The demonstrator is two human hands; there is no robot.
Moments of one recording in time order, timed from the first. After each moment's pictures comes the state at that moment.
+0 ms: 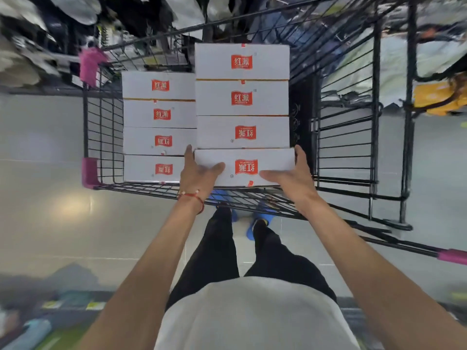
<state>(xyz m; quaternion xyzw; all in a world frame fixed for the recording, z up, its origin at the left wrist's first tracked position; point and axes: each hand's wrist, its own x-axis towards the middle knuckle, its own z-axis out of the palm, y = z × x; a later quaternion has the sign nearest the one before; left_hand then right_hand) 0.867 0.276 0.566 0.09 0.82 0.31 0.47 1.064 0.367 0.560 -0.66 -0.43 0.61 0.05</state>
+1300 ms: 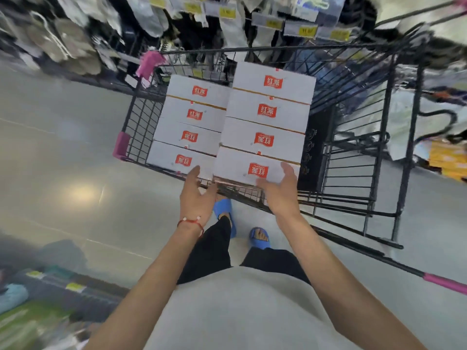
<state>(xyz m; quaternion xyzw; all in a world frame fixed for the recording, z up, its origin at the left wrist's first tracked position) 0.907 0.196 0.588 0.06 0.85 0.40 0.35 1.037 0.322 0.577 -0.61 -0.49 0.62 0.11</state>
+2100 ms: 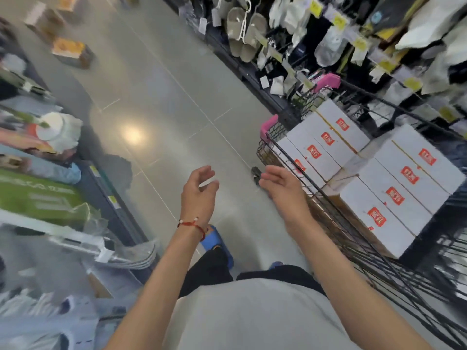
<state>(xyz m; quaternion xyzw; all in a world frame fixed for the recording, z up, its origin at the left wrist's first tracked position) 0.854 -0.083 0.637 -0.17 0.76 0.60 0.15 0.892 0.096 0.647 -0.35 -0.67 0.66 -0.08</state>
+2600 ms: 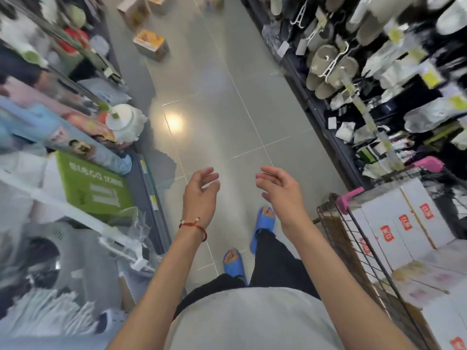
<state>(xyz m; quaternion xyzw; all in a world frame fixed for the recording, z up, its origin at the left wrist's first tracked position) 0.689 -0.248 0.637 -0.28 0.73 0.62 0.06 0.678 -0.074 0.666 -0.24 -0.69 0.66 -0.17</state>
